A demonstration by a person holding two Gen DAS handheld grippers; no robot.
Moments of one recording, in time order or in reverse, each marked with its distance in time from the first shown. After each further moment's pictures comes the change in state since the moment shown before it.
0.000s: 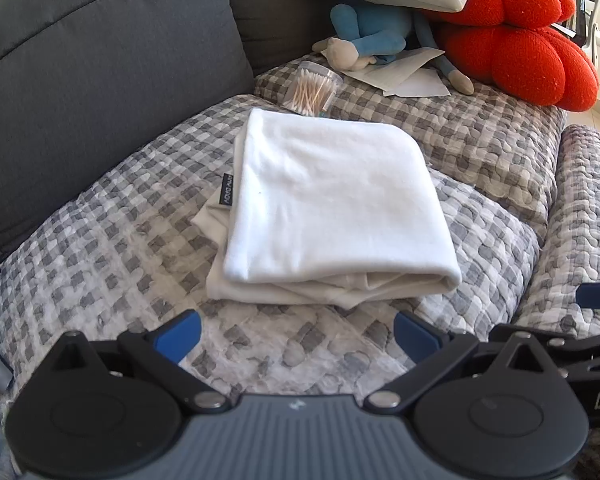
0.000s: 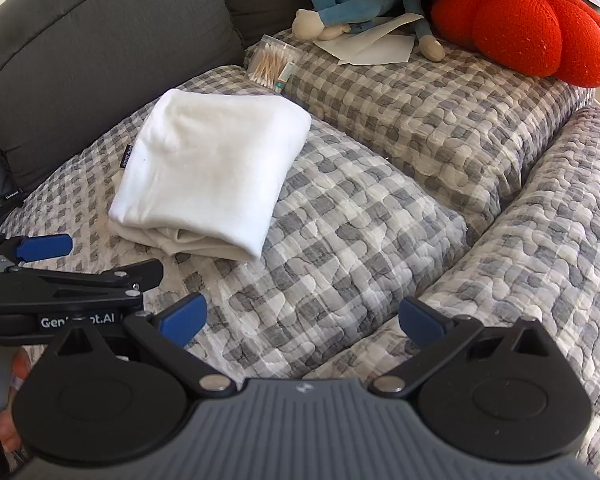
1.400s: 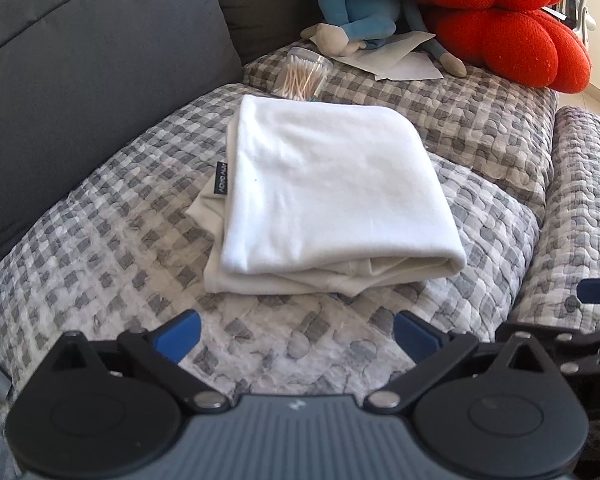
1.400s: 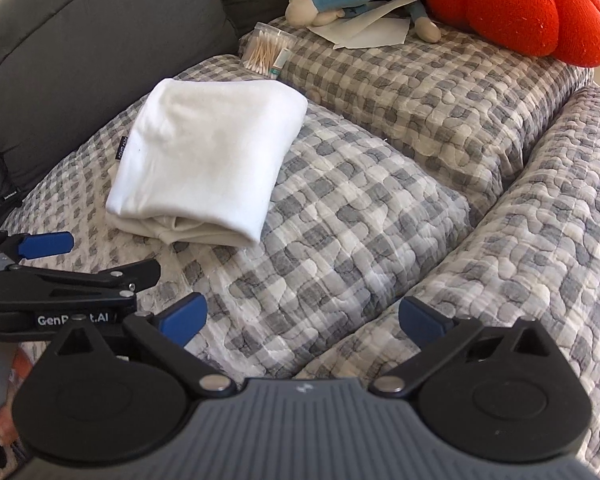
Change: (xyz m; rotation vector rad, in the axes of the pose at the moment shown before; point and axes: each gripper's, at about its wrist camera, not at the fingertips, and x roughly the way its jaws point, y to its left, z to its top) left arm 0.008 0.004 -0.002 0.036 0.035 -0.022; right arm 0.005 -0.002 -0.005 0.022 0.040 -0.006
